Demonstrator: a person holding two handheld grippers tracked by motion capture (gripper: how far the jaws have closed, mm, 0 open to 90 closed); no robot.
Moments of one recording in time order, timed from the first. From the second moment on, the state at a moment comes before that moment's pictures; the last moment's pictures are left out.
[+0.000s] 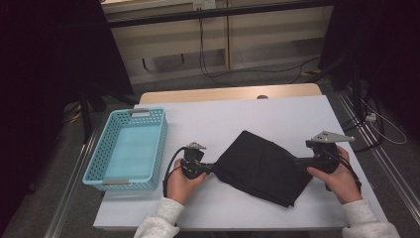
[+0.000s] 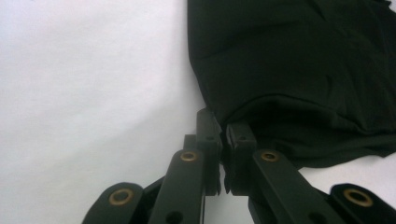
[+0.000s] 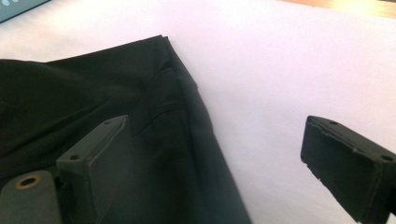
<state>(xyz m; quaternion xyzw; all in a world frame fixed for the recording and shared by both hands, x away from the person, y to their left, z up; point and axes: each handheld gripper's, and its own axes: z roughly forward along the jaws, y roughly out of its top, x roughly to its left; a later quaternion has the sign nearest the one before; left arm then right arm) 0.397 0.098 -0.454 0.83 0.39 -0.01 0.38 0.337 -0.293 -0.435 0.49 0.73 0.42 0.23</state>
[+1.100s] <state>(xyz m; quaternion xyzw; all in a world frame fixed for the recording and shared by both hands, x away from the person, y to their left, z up) 0.433 0.113 -0.449 0.83 0.41 0.01 0.38 0.333 -0.285 -0.441 0.48 0.73 0.42 0.23</state>
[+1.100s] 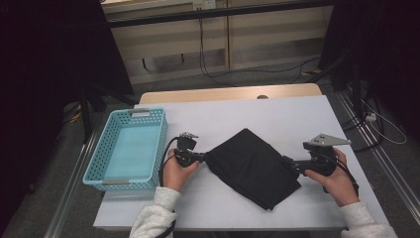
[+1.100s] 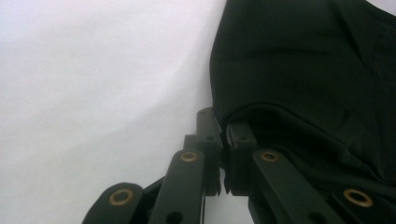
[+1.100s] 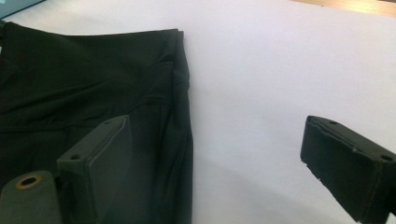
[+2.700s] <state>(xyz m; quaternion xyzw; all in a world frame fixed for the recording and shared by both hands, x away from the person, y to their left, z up) 0.437 0.139 -0.424 0.79 0.48 0.09 0.37 0.332 -0.256 -0.450 0.47 0.74 0.42 0.23</state>
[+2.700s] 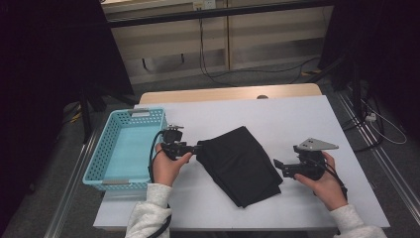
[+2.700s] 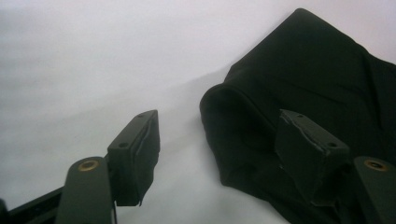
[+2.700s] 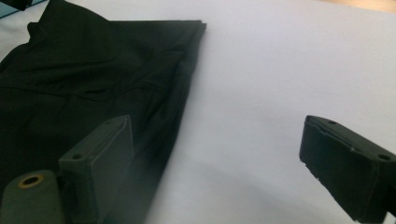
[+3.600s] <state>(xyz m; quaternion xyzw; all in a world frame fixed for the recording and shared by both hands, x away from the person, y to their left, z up) 0.432 0.127 -0.427 0.81 0.45 0.09 0.37 0.312 -0.217 -0.471 0.49 0.76 0.38 0.19</state>
